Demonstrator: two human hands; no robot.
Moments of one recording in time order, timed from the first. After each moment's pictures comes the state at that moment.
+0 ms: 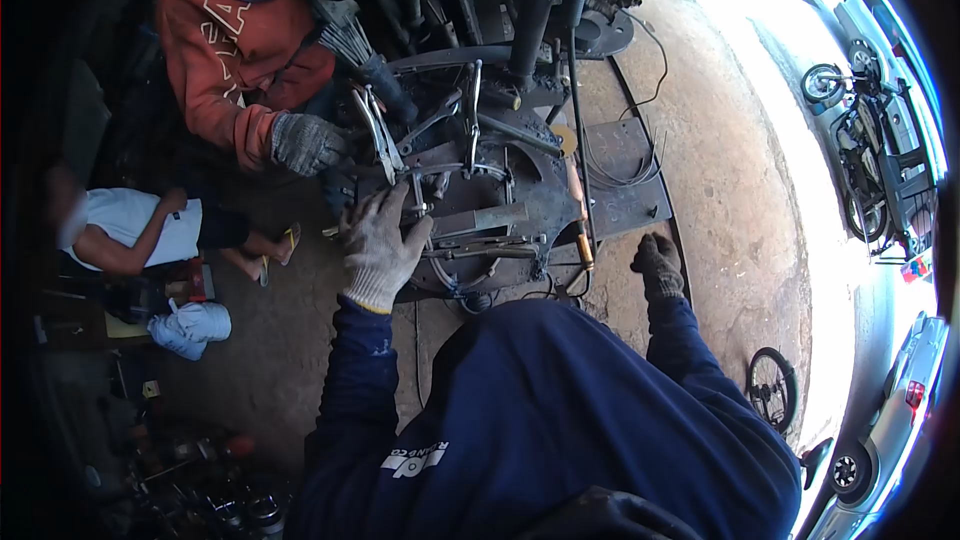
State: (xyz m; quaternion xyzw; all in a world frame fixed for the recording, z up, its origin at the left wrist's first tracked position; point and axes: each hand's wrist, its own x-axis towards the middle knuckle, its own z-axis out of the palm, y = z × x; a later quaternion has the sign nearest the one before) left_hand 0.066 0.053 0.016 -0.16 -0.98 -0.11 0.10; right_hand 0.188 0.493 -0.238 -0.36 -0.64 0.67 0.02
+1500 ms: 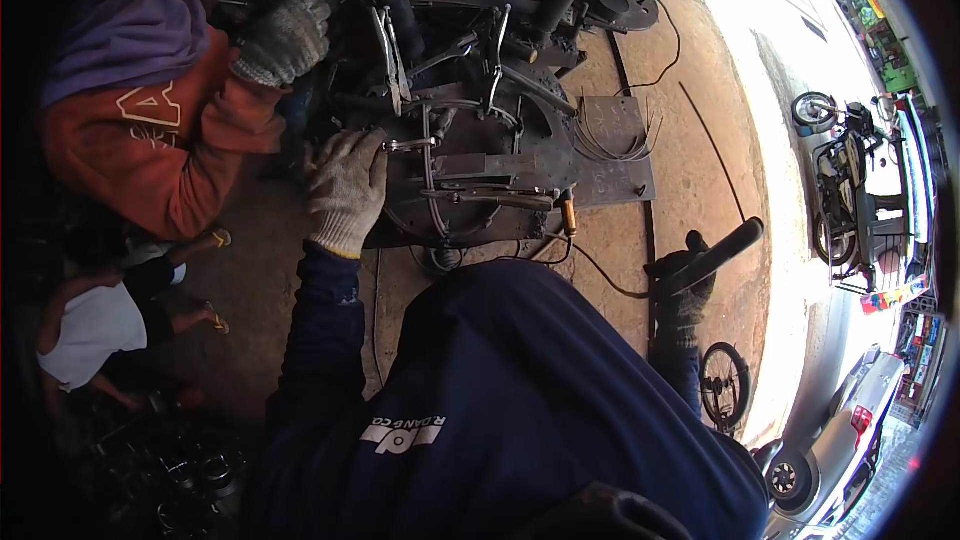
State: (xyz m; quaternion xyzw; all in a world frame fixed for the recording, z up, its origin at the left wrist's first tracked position) left_hand 0.069 0.004 -0.008 -0.14 -0.97 -0.04 0.17; right_hand 0.259 0.446 -0.080 -0.13 -0.65 0.70 0.25
